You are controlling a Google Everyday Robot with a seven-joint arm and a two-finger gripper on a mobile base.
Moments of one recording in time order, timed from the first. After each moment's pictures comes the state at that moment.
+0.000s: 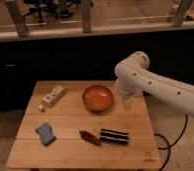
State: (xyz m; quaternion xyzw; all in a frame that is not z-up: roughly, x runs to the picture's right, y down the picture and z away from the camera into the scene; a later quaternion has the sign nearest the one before) arm 0.137 0.056 0.739 -0.25 -0.05 -0.18 0.95
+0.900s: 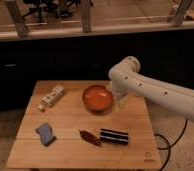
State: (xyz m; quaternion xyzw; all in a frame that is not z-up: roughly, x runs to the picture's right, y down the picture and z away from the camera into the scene) arm 0.109 0.063 0.790 -0.23 -0.08 -0.25 0.94
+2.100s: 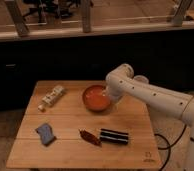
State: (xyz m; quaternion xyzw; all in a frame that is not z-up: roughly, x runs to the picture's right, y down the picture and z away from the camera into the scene) arm 0.095 0.092 0.849 -0.24 -0.12 -0.30 0.91
